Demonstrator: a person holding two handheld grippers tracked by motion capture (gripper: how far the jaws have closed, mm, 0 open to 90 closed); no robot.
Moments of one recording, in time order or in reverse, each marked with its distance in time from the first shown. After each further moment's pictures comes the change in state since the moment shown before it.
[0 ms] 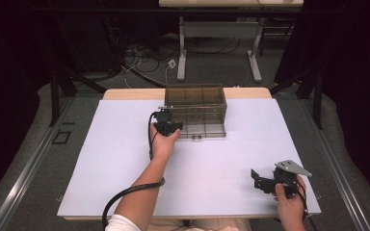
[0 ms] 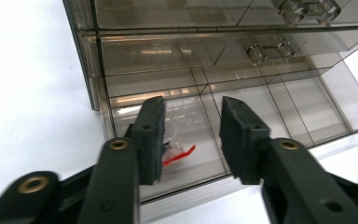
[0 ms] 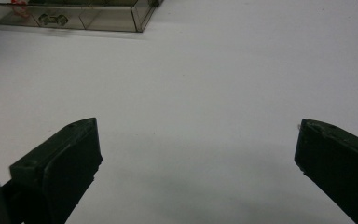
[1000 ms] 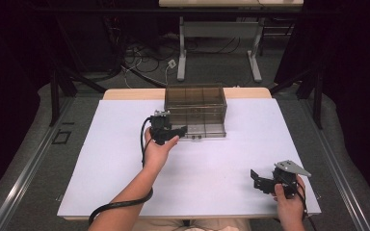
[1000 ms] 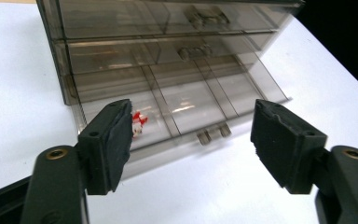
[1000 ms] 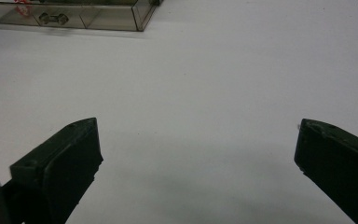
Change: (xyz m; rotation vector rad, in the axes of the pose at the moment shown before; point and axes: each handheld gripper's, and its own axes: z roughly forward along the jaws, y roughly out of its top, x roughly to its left) left arm -0.010 -0.020 -0.054 -0.082 -0.151 0.078; right arm 0.001 0.000 0.000 0.002 -0.002 -0.006
